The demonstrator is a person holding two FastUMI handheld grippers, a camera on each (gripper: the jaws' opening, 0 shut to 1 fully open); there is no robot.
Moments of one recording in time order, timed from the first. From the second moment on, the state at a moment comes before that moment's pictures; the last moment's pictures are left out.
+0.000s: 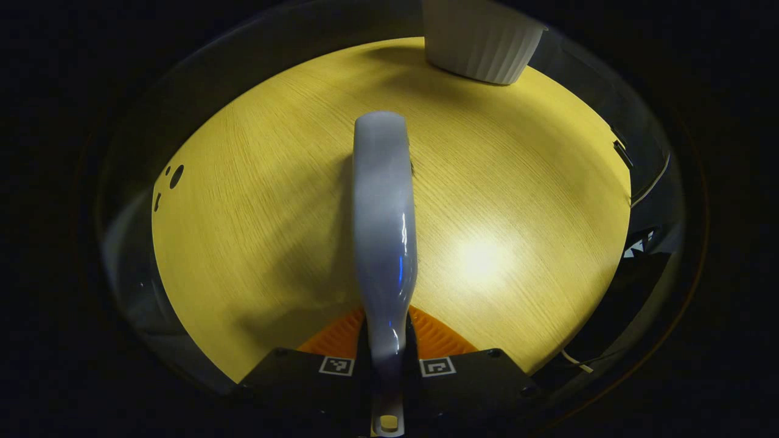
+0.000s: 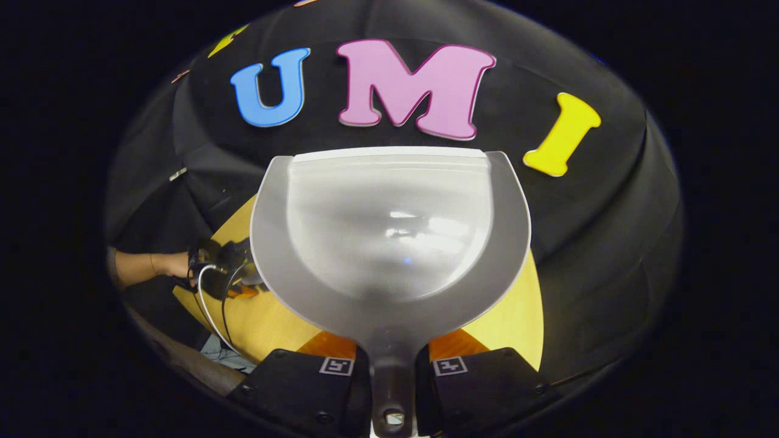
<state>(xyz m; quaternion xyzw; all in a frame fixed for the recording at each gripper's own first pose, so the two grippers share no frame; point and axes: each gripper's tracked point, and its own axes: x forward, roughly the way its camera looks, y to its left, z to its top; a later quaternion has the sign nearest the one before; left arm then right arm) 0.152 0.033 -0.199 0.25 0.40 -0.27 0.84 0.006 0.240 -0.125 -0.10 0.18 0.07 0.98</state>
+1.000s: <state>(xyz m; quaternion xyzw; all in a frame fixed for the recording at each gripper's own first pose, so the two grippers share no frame) 0.148 0.033 -0.198 0.25 0.42 -0.25 0.84 0.077 0.245 -0.329 -0.15 0.42 0.09 0.89</state>
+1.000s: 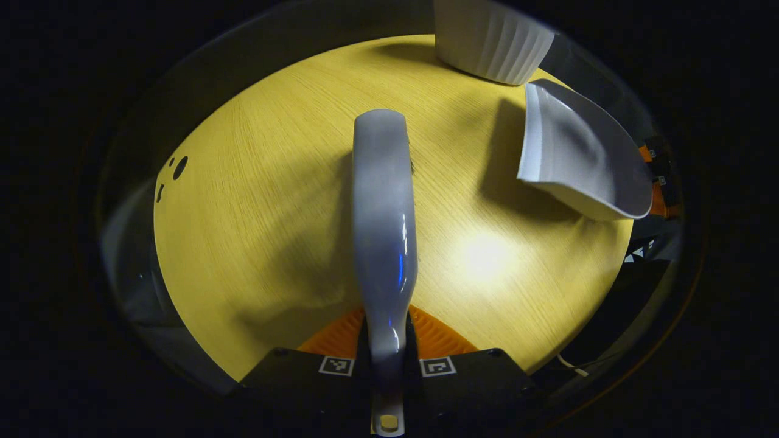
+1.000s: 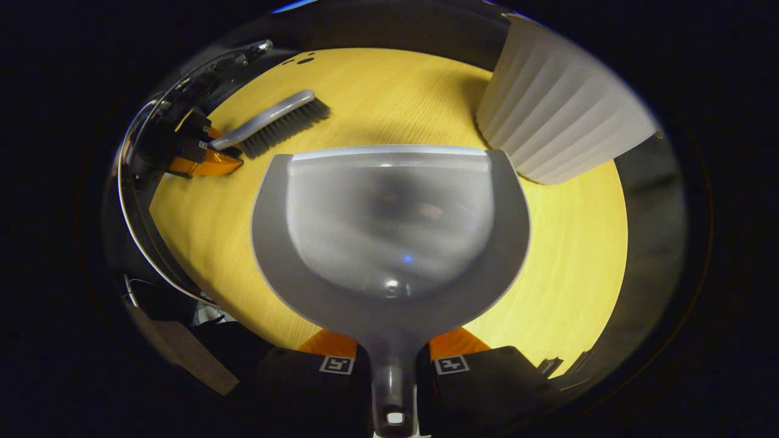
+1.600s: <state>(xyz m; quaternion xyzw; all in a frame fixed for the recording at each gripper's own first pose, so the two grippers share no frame) 0.149 0.037 -0.192 0.29 0.43 -0.24 0.82 0.080 0.248 -0.340 -0.11 0.43 0.09 0.89</state>
